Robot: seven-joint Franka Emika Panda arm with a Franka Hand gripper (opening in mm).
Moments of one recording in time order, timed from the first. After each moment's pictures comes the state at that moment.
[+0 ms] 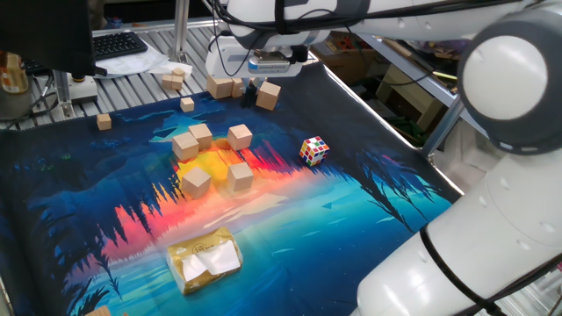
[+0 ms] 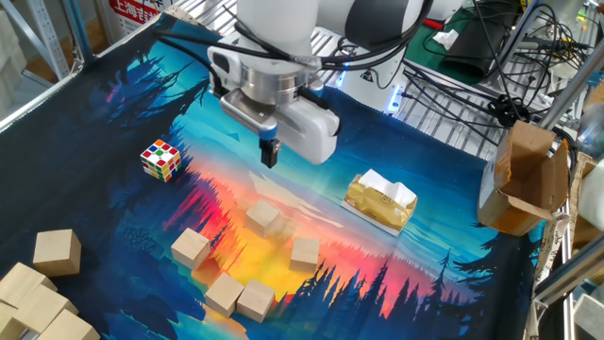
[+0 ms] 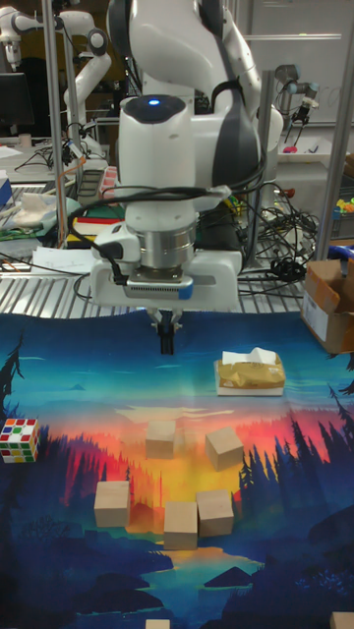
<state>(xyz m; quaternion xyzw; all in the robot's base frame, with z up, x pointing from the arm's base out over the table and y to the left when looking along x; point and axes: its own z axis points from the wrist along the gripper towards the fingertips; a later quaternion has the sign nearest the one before) 0.519 -0.001 0.300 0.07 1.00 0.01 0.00</state>
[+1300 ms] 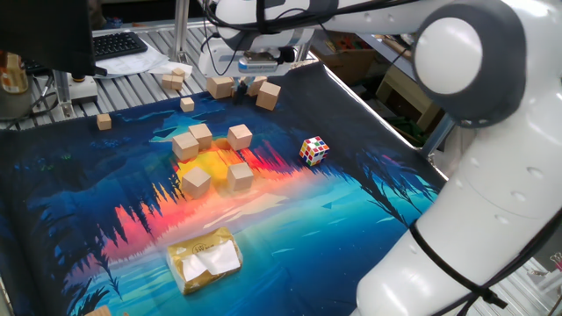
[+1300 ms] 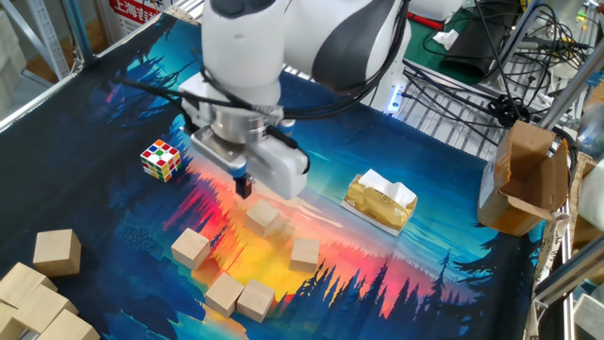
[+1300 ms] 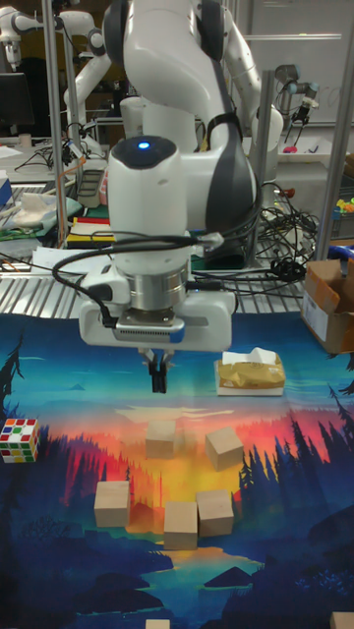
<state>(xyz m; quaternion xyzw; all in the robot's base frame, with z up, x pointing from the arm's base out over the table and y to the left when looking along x) 0.568 -0.014 0.261 0.07 1.00 0.01 0.01</state>
